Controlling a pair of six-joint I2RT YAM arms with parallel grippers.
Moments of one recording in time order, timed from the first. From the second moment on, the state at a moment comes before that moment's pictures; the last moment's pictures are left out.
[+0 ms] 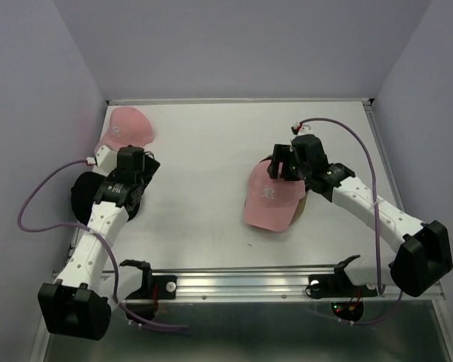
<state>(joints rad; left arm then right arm) -0.17 1.01 0.89 -0.61 -0.42 -1.01 0.53 1.30 1.01 -0.37 0.15 0.47</state>
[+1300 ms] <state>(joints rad) -0.23 1.17 0.44 -0.35 -0.72 -1.94 0.52 1.29 1.01 -0.37 0.04 0.41</state>
